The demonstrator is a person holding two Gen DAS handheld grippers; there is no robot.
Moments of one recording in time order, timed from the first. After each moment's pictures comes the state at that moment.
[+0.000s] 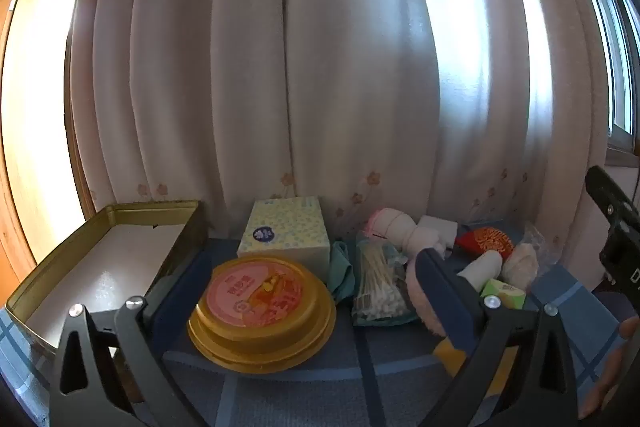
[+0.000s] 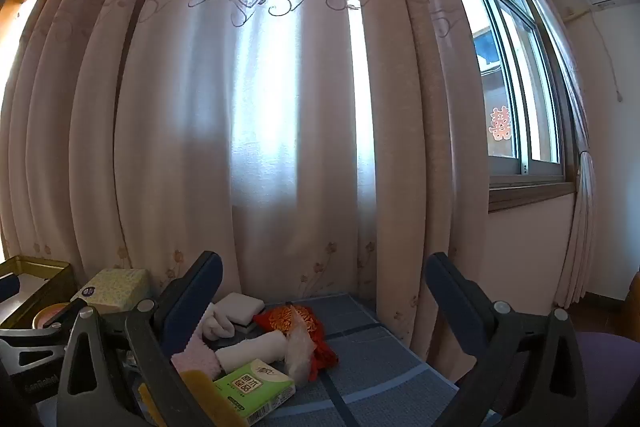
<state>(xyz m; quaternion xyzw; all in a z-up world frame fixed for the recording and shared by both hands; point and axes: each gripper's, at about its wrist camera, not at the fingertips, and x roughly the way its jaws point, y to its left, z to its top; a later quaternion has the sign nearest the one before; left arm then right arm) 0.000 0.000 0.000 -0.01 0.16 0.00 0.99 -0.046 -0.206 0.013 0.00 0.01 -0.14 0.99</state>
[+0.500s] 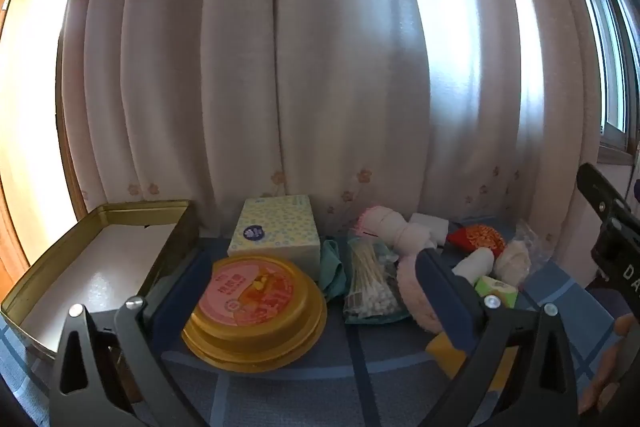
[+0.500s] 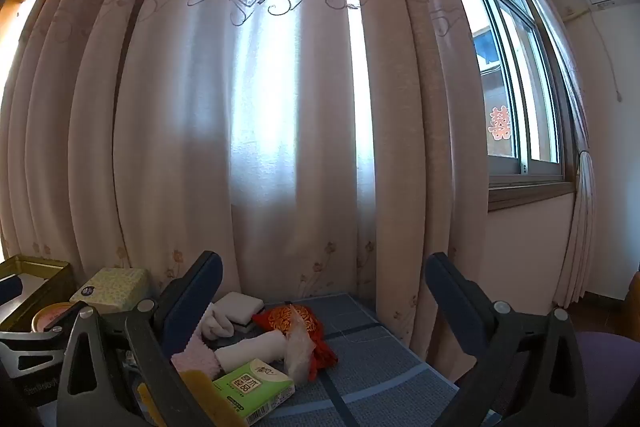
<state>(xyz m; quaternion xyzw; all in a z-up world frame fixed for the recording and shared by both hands) -0.004 -0.004 0.001 0.00 0.16 -0.01 0.99 -0.045 -0.206 0.013 0.00 0.02 -0.14 0.99</state>
